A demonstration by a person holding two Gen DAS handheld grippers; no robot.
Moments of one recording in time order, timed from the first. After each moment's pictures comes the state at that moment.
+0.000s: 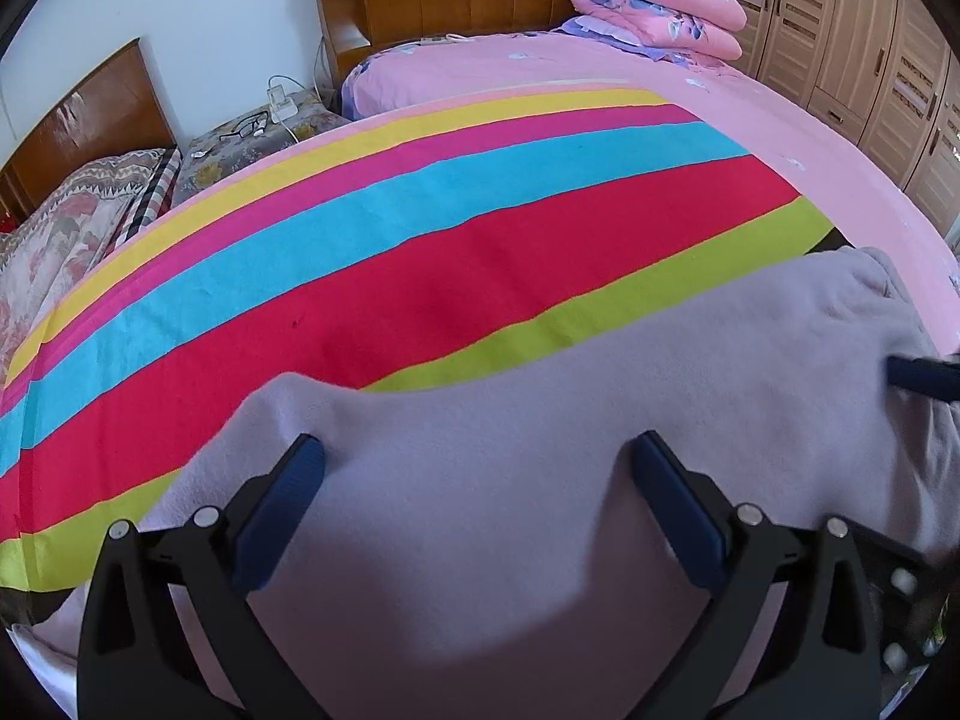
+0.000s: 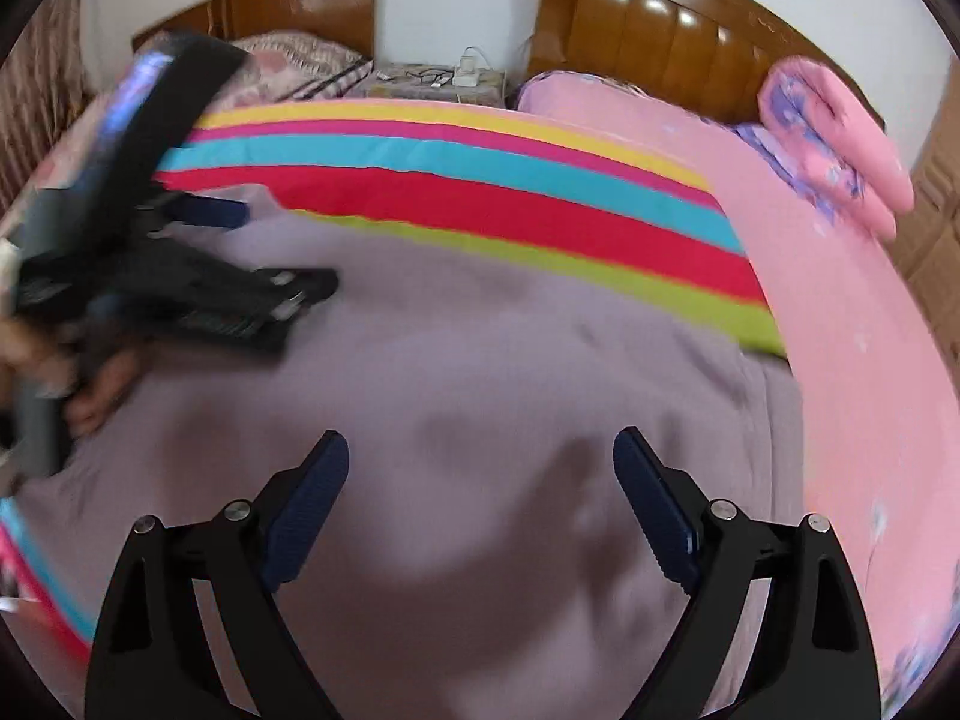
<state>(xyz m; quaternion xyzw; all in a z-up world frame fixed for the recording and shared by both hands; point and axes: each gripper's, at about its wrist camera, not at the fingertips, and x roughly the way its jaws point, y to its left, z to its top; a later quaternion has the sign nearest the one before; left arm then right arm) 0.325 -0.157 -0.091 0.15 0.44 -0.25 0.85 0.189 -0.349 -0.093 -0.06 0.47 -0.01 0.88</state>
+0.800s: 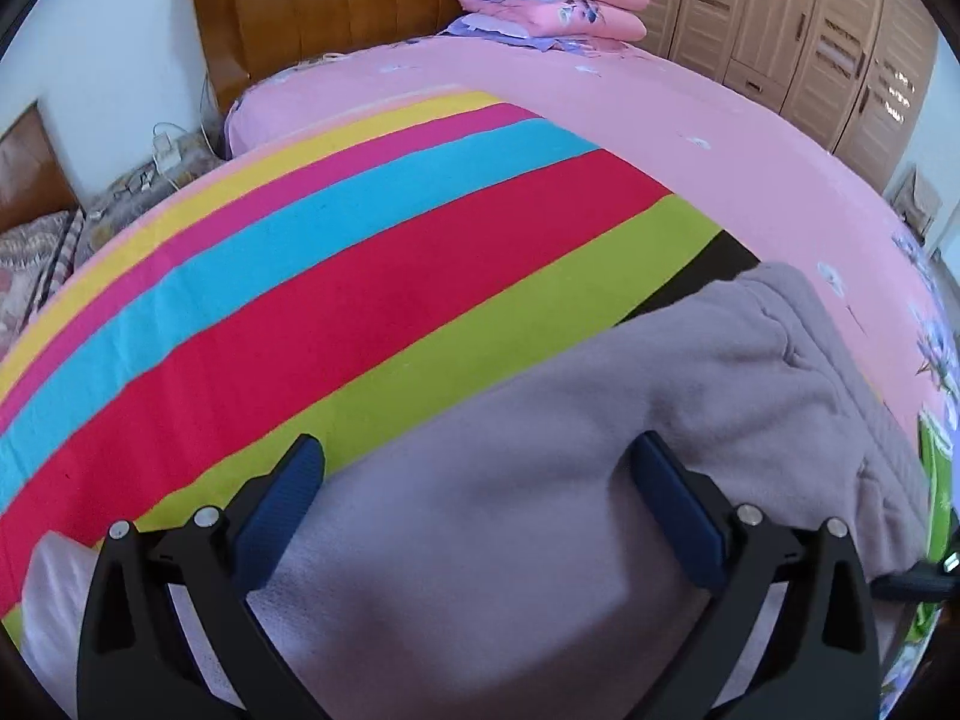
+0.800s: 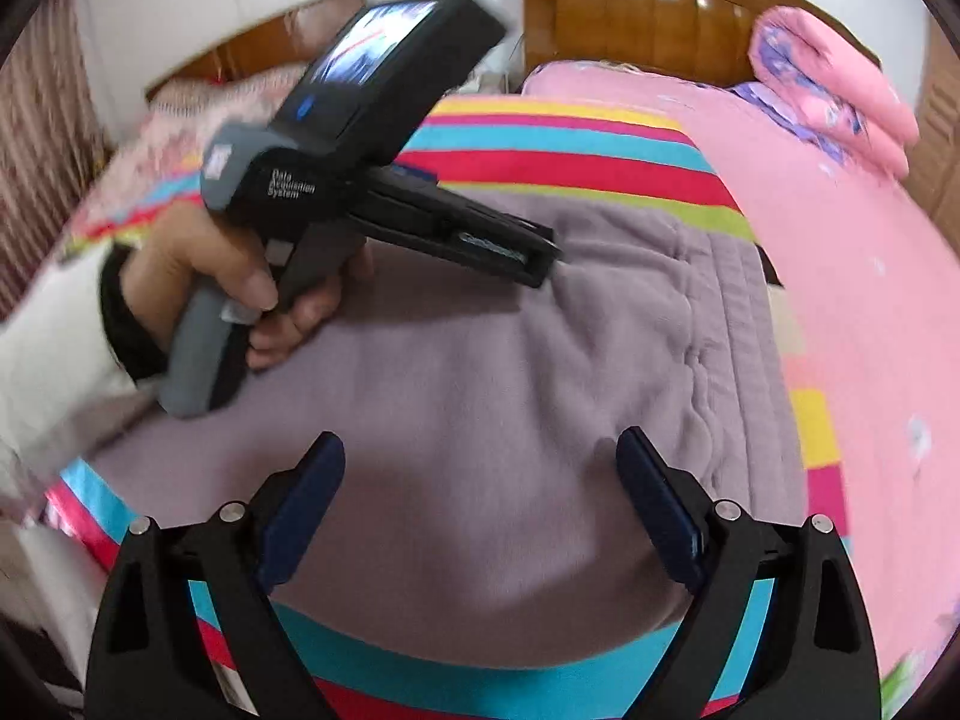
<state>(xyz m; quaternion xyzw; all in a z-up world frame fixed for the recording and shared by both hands) 0.310 -0.289 -0.096 0.17 0.43 -0.35 0.81 0.085 -0.393 -0.086 0.04 0.45 0.02 0.89</state>
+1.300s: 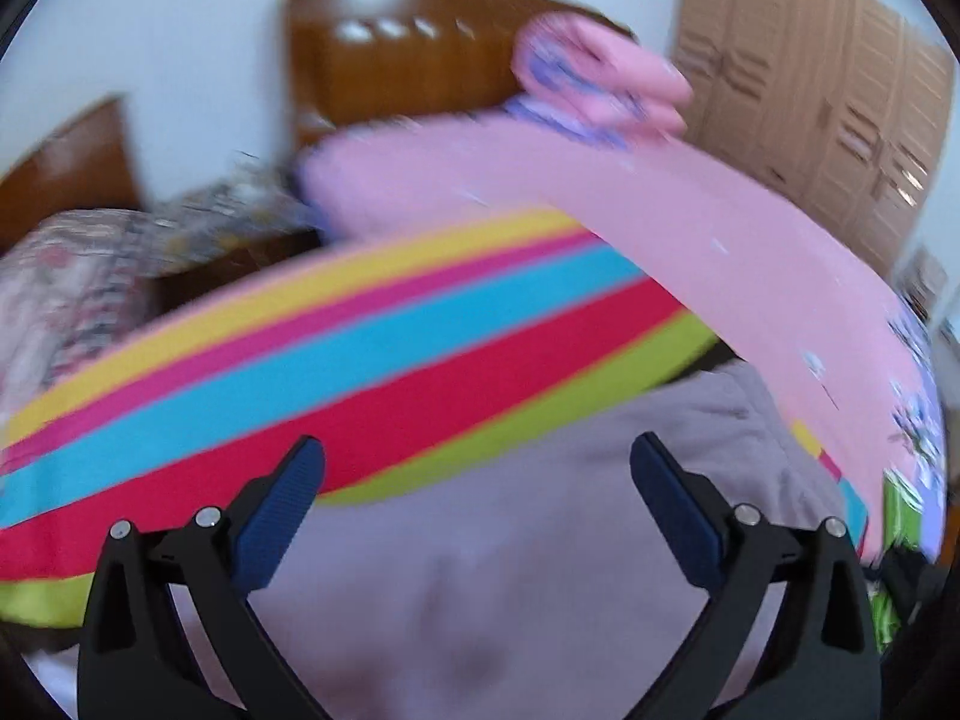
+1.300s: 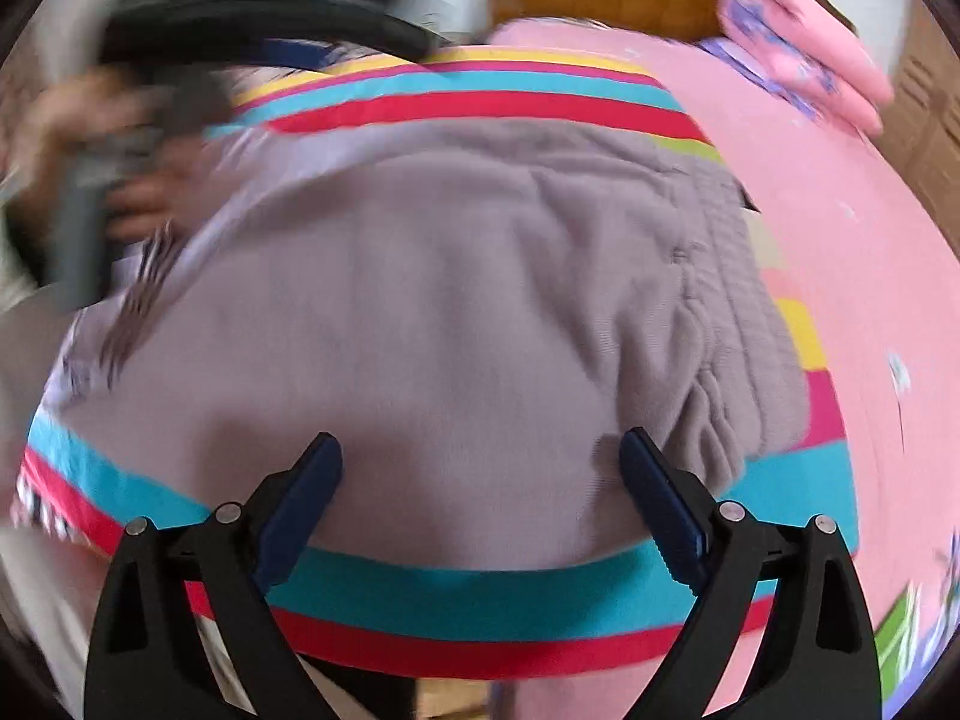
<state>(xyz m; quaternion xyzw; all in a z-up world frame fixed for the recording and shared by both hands) 0.297 -0.153 0.014 0.10 0.37 -0.30 0.88 0.066 -0.375 -0.085 0.05 0.50 -0.04 0.87</state>
